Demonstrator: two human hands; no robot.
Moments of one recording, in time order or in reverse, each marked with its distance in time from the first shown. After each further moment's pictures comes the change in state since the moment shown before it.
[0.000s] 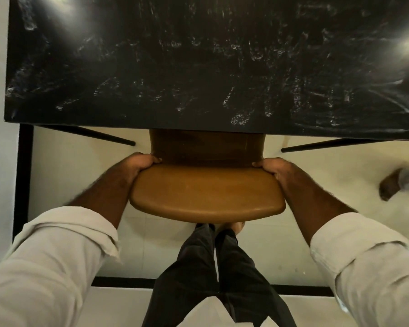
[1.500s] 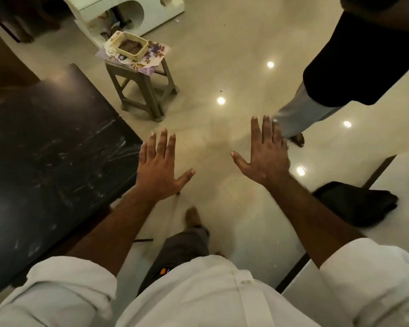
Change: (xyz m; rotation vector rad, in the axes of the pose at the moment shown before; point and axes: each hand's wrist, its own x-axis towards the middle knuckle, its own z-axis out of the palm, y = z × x) left_hand -0.372 0.174 0.582 1.368 0.435 1.753; right_hand -0.086 0.341 -0.511 -0.401 1.203 -0.448
